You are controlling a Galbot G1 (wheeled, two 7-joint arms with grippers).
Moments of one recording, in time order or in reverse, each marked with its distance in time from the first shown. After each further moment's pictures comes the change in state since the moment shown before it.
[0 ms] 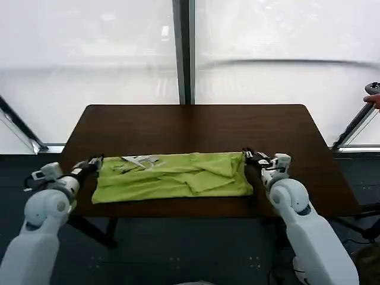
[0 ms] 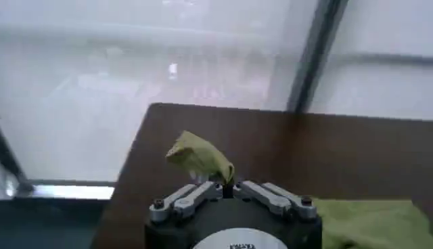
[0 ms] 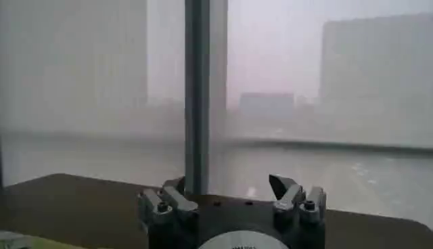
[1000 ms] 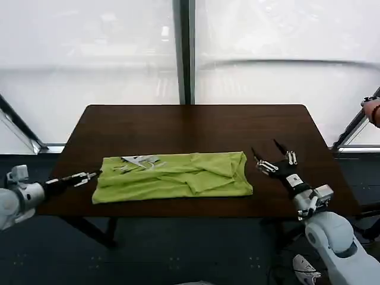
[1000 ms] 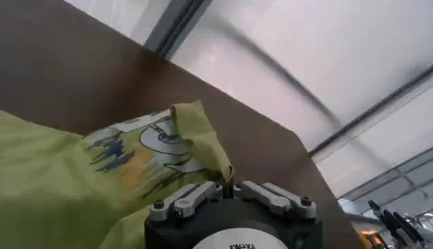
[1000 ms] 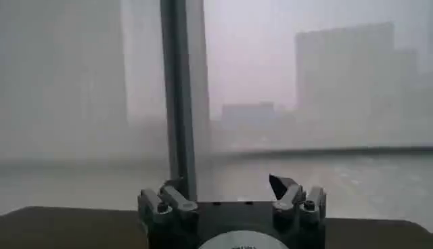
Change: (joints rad) left arm -0.203 -0.010 0.163 0.216 0.054 -0.018 0.008; right arm -0.031 0.057 0.047 -0.018 -0.024 0.047 0.022
